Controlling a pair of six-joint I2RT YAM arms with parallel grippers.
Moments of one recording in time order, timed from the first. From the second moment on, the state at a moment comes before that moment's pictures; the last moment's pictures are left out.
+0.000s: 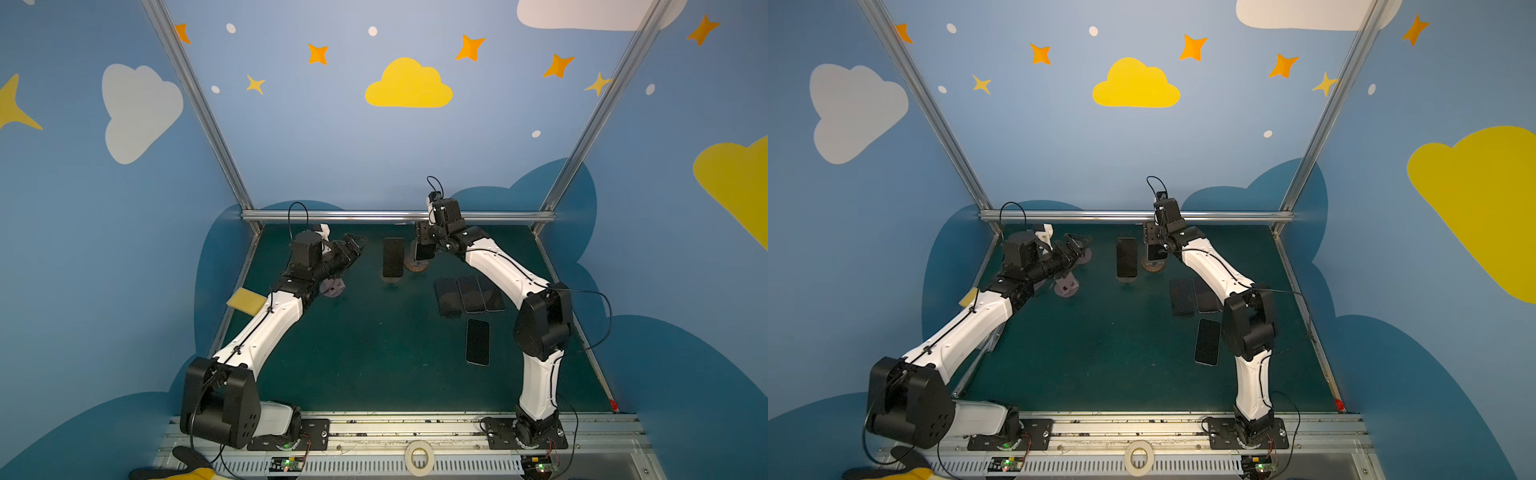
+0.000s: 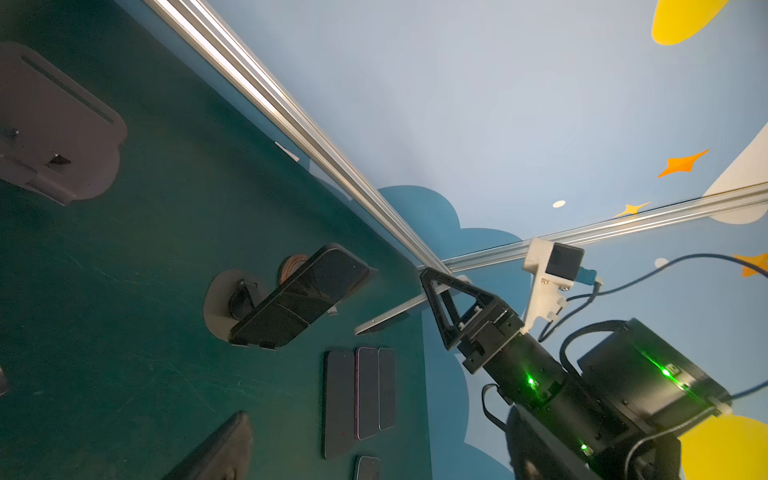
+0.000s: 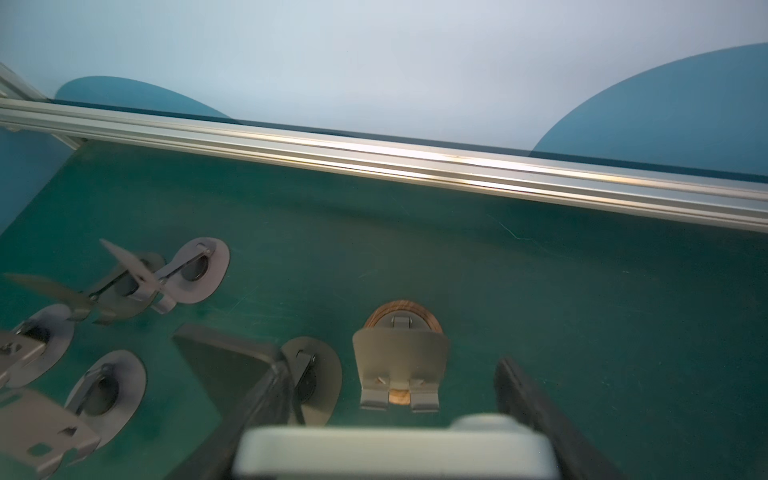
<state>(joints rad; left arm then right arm) -0.22 1.37 1.04 0.00 0.40 -1.00 0.53 1.97 1.79 -0.41 0.15 0.20</state>
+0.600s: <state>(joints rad) -0.30 1.37 1.04 -0.01 0.39 -0.97 0.59 1.73 1.50 -0.39 0.18 0.21</state>
